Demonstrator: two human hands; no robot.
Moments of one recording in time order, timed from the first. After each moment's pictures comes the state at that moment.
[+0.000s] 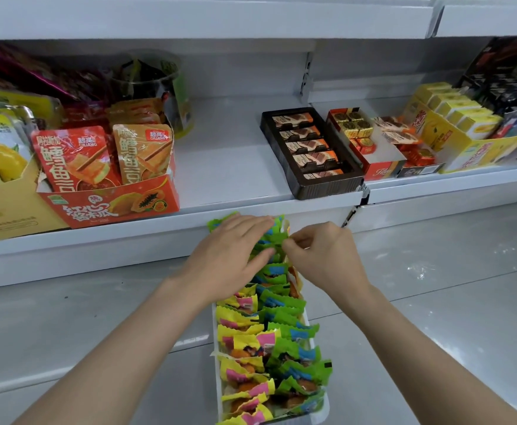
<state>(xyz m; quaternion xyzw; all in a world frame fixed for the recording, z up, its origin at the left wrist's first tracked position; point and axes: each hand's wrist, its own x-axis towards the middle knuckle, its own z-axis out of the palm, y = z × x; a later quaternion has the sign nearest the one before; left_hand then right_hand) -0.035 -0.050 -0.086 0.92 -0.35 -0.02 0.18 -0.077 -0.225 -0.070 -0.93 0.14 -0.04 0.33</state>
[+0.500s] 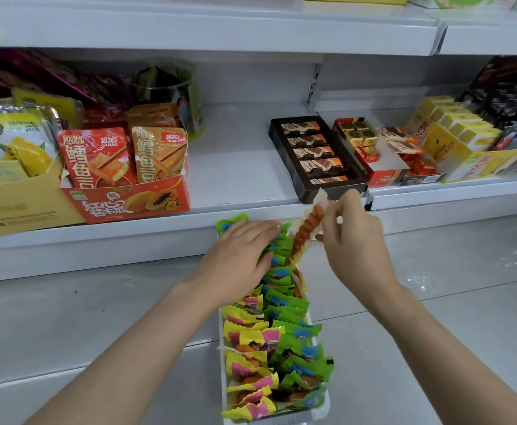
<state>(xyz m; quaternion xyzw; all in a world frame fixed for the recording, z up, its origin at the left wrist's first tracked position) -0.046 -0.048 -0.085 0.92 -0.34 -0.03 0.20 -0.089 -0.235 -0.039 -0.90 0.07 -0.19 0.38</state>
